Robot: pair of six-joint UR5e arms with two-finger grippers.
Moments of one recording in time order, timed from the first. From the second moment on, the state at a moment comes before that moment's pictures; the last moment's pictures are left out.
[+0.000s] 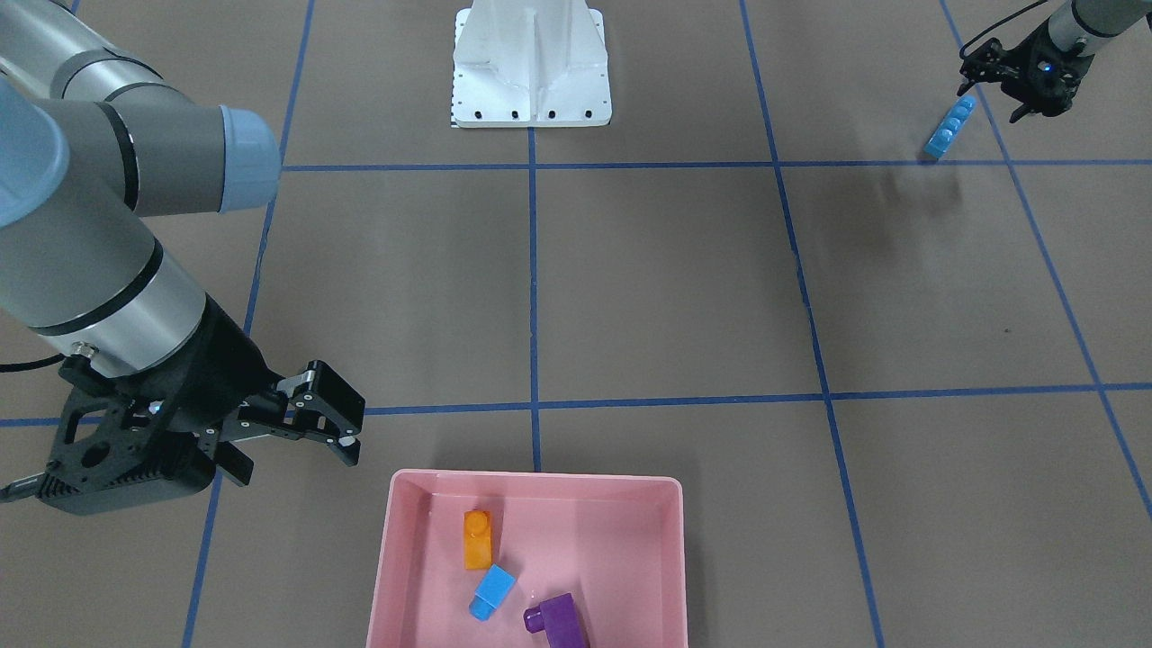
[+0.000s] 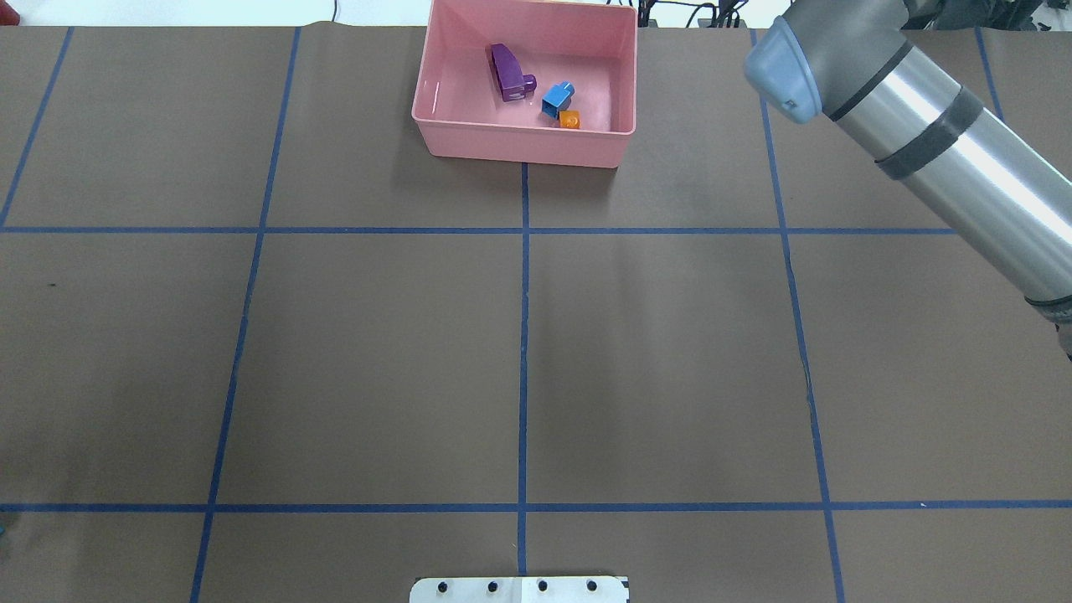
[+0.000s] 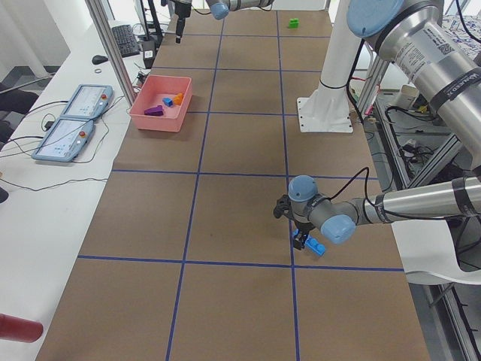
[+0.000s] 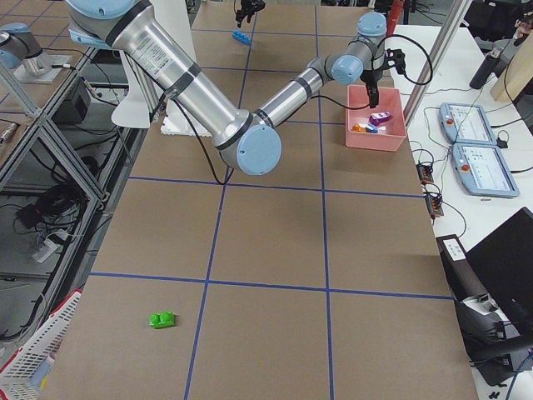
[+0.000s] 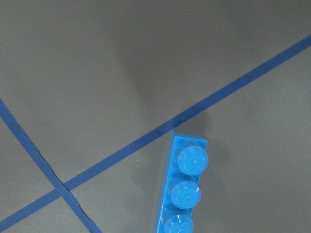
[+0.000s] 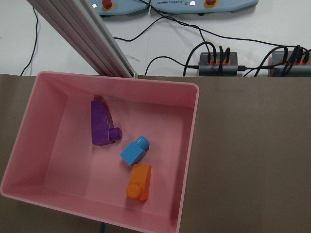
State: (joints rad) left arm -0.71 -0.91 -1.87 -2.43 -2.23 -0.37; right arm 1.06 -0.74 1.42 -1.36 2.17 0.87
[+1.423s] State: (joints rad) left arm -0.60 -1.01 -1.79 -2.42 -2.22 -0.43; right arm 1.06 -1.00 1.78 -1.52 2.20 0.80
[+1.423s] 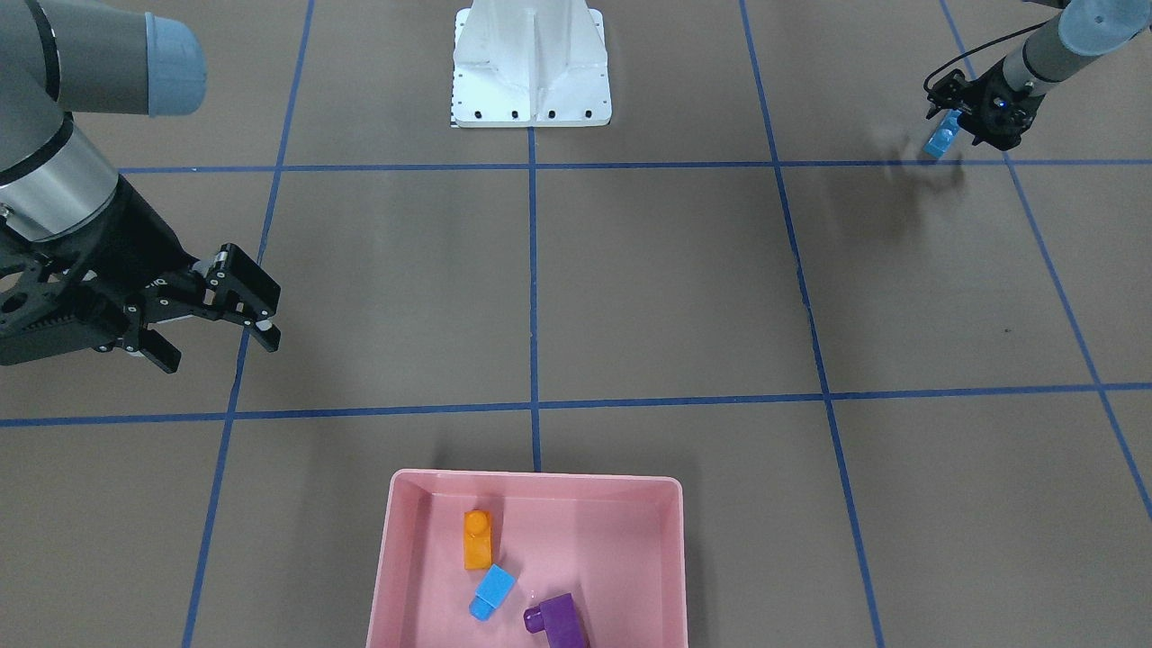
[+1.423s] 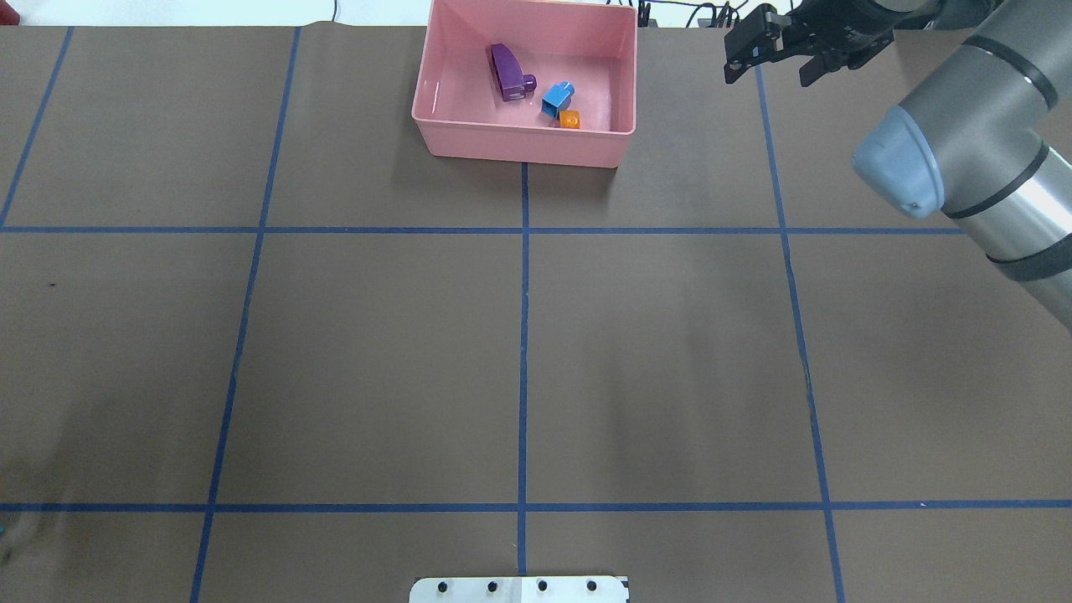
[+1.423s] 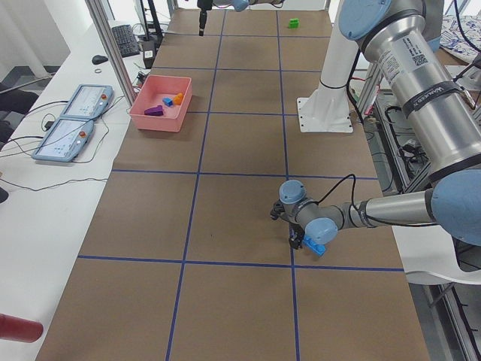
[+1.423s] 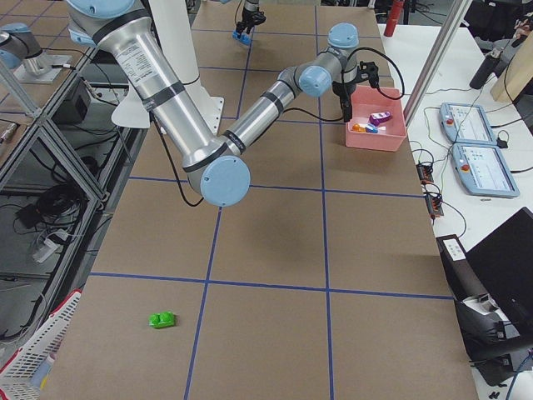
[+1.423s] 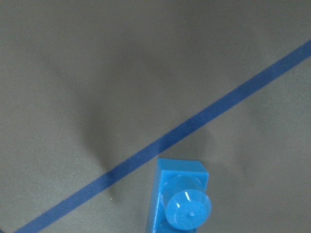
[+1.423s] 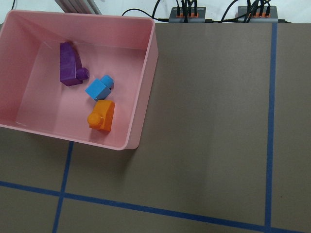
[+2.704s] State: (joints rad) left arm -0.61 -0.90 -2.11 -2.49 -2.29 -0.68; right arm 1.20 -1.32 1.90 -1.58 2.20 0.44
